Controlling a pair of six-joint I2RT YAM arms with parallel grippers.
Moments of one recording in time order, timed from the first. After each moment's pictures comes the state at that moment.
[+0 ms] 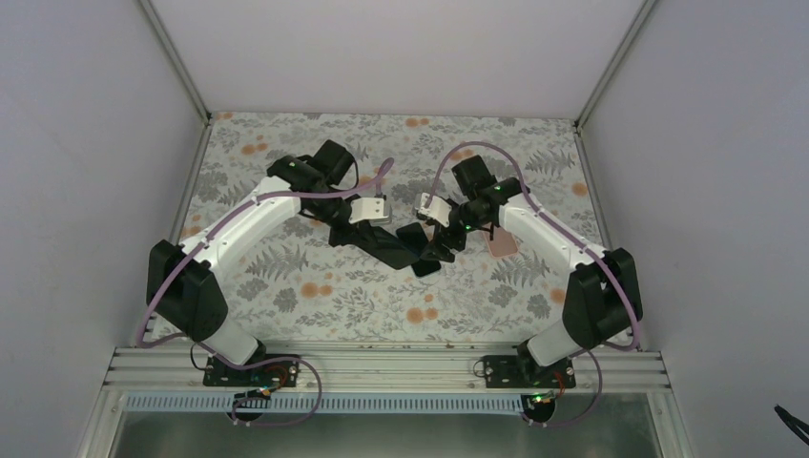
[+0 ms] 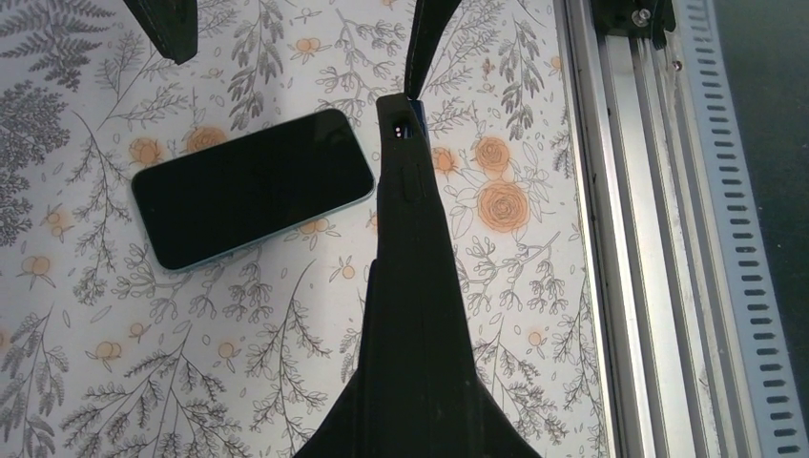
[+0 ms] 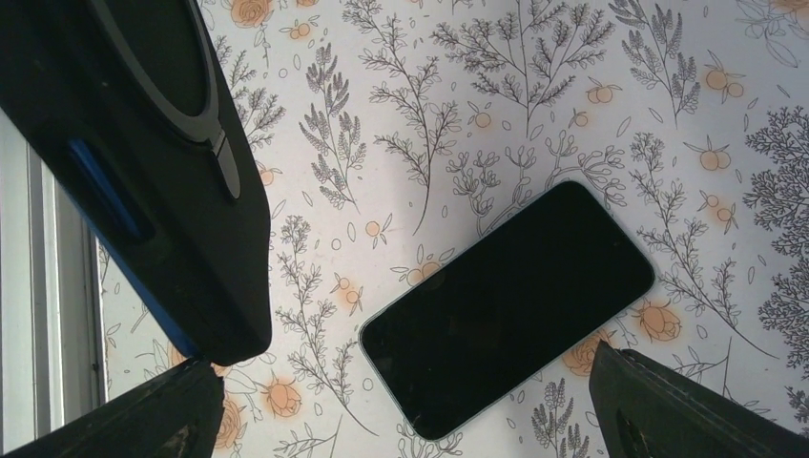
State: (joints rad) left arm -0.56 1.57 1.40 -1.11 0.64 0.86; right arm 0.48 1.53 1.17 -0.84 -0.54 -0.78
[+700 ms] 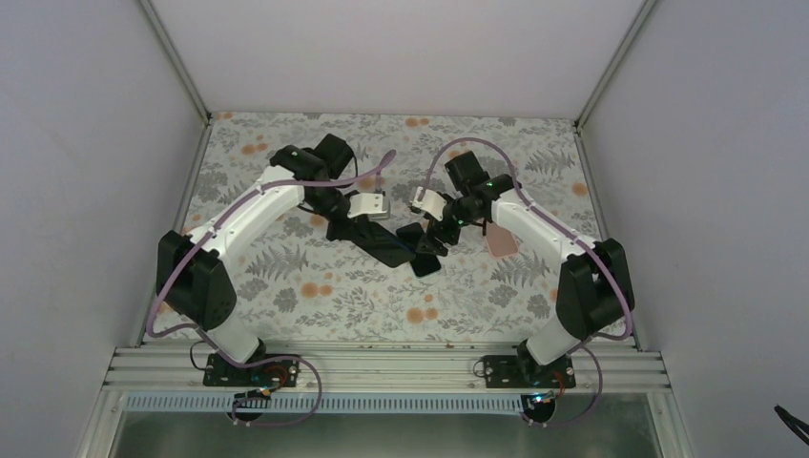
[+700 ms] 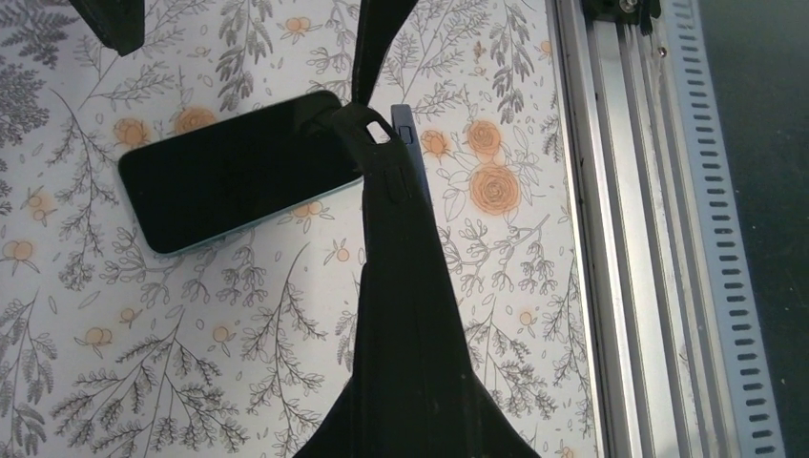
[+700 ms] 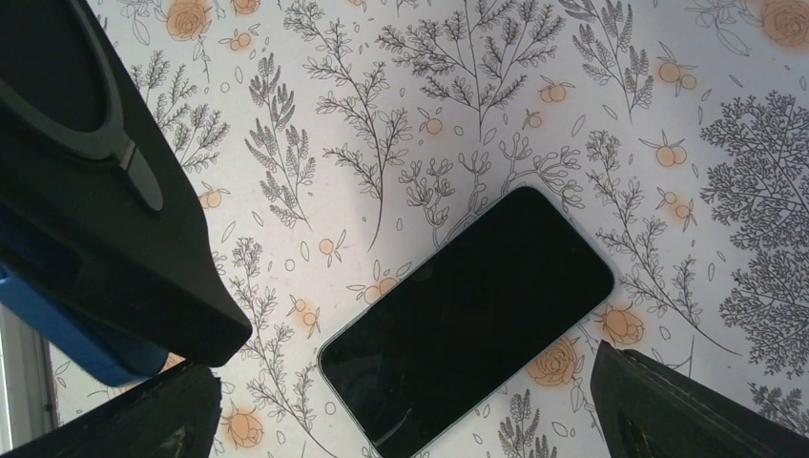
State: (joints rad) left arm -0.54 1.63 1.48 -1.21 0.65 0.91; right arm 0.48 1.58 1.21 -0.78 -0.47 -0.70
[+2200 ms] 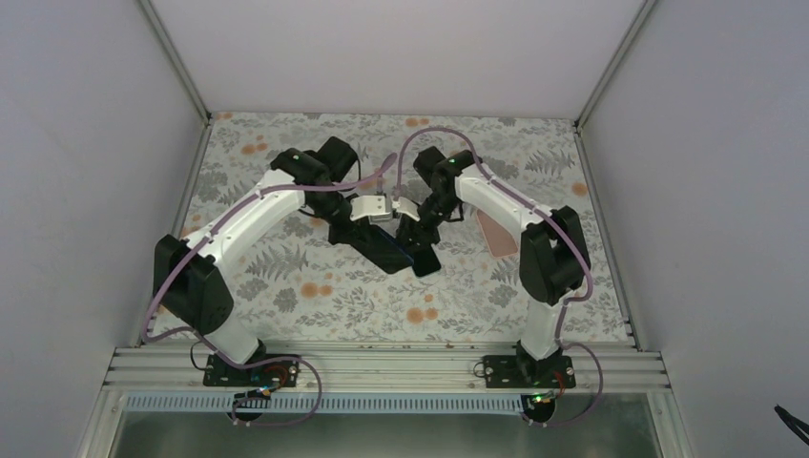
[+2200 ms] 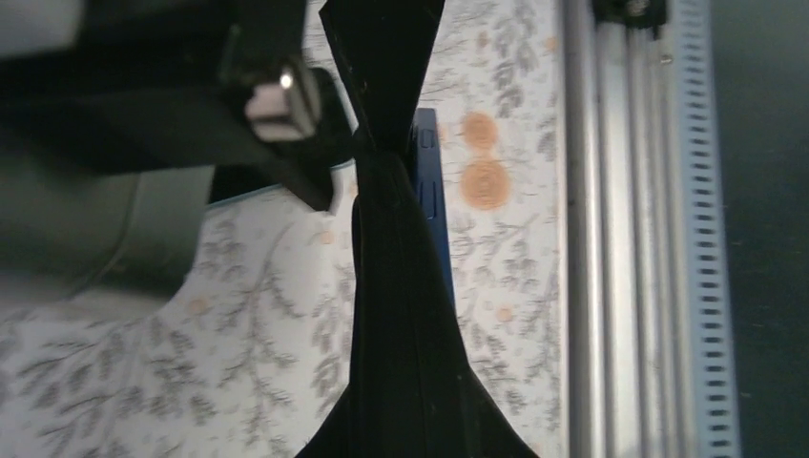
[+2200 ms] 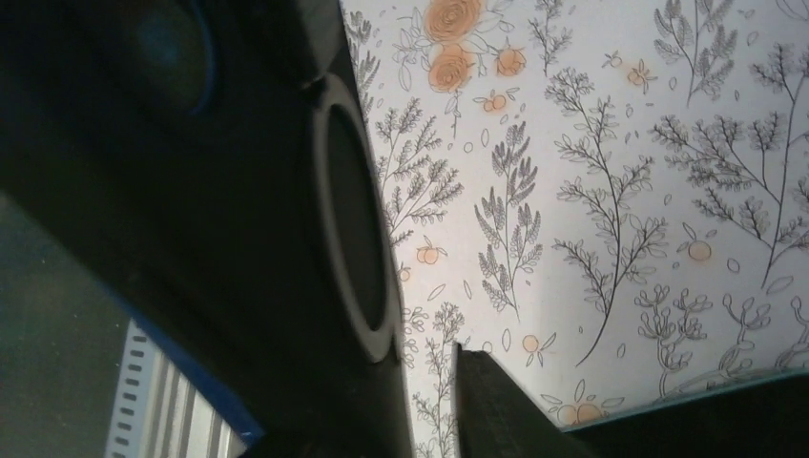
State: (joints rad) left arm -0.56 1.62 1.48 -1.24 0.61 0.80; right arm 0.60 1.88 1.55 -1.20 -0.78 -0.94
